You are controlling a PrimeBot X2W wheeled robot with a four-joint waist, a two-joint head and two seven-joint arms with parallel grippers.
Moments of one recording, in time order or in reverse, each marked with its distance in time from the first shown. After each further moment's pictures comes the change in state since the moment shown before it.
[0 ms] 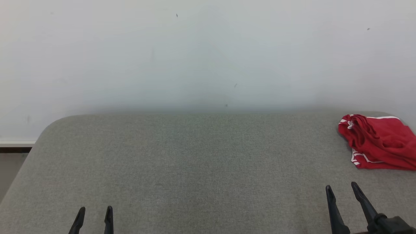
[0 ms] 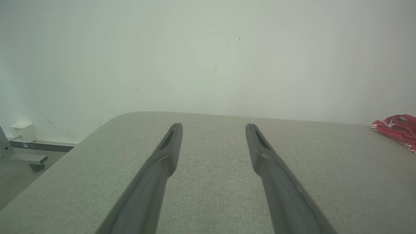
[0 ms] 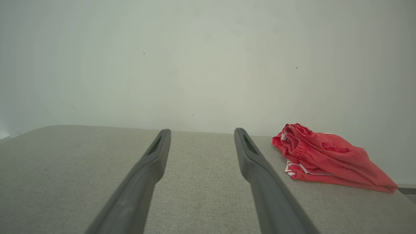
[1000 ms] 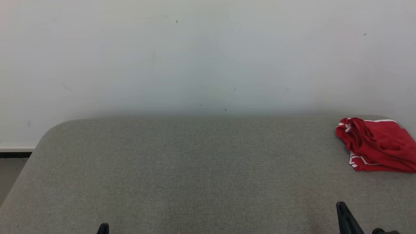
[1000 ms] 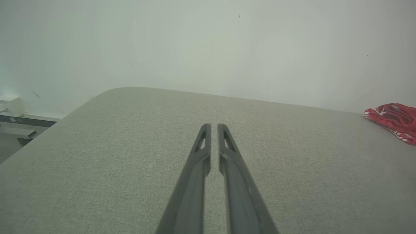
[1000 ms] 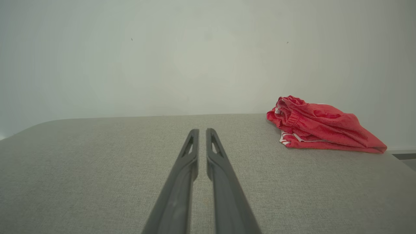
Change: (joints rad) left arm 0.026 0.003 -0.032 0.065 -0.052 -0.004 0.009; right arm 0.083 0.079 -0.058 -0.040 -0.012 0.000 0.058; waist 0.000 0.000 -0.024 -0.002
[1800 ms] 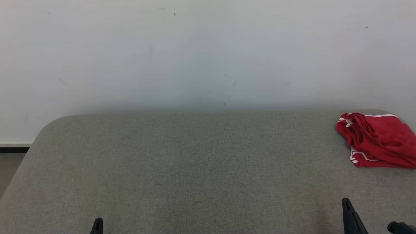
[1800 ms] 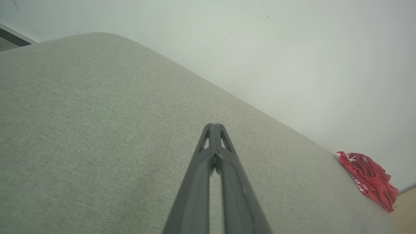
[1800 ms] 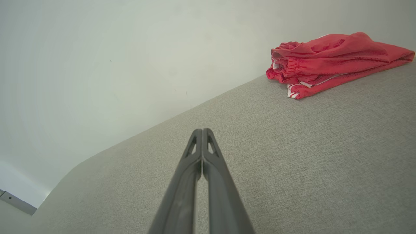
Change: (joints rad) left arm -0.050 -0.022 0.024 0.056 -0.358 -0.005 0.100; right arm -0.043 0.023 -0.022 0.063 0.373 0.000 0.086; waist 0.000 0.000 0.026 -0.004
